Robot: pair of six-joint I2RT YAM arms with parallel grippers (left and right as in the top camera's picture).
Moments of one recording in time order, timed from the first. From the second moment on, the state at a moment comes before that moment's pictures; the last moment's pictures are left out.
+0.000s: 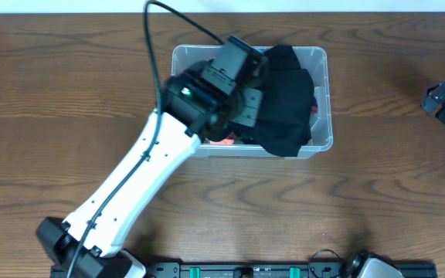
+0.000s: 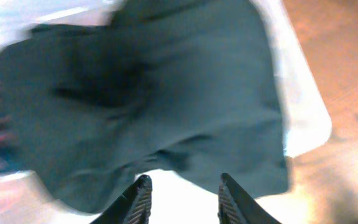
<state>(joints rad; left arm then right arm) -0.67 1.67 1.75 -1.07 0.01 -0.31 -0.48 1.28 1.50 -1.10 -0.23 0.30</state>
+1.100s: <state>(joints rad) -0.81 1.99 1.79 -0.98 0.09 -0.18 -0.48 1.28 1.50 -1.10 -0.23 0.30</state>
